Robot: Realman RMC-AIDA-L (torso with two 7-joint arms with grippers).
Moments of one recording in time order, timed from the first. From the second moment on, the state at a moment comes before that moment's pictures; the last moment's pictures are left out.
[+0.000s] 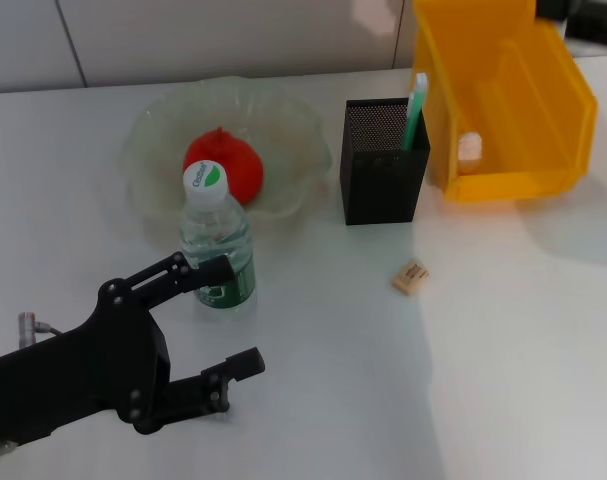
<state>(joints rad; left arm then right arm) -0.35 -2.06 1.09 0.40 1.41 1.87 -0.79 0.12 2.08 -0.92 -1.82 -1.77 -1.42 2.13</state>
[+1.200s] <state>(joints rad) -0.33 -2.06 1.09 0.40 1.42 1.90 -0.80 0.78 2.08 -1.30 -1.27 -2.77 -1.69 2.72</state>
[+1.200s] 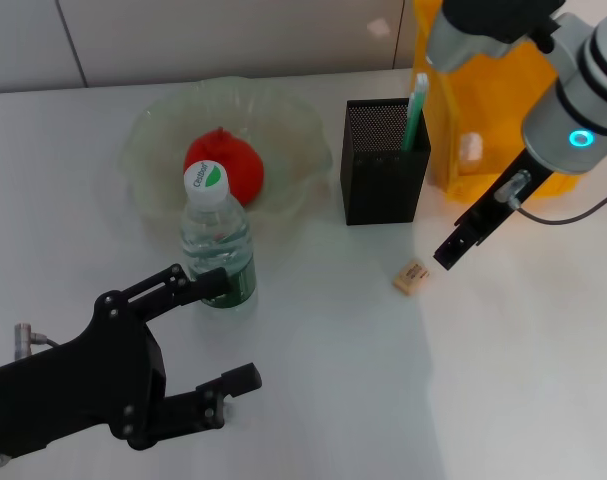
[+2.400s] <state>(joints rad) -0.33 -2.06 1.12 0.42 1.50 1.86 -0.81 0.88 2.09 -1.48 -0.98 -2.74 -1.47 2.79</state>
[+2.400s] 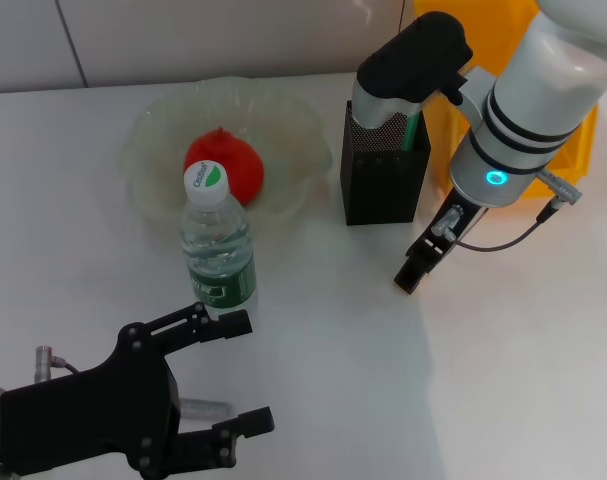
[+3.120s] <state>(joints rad) -0.33 -2.06 1.12 0.42 1.50 1.86 -0.81 0.92 2.09 -1.49 -0.87 -2.72 -1.39 2.79</state>
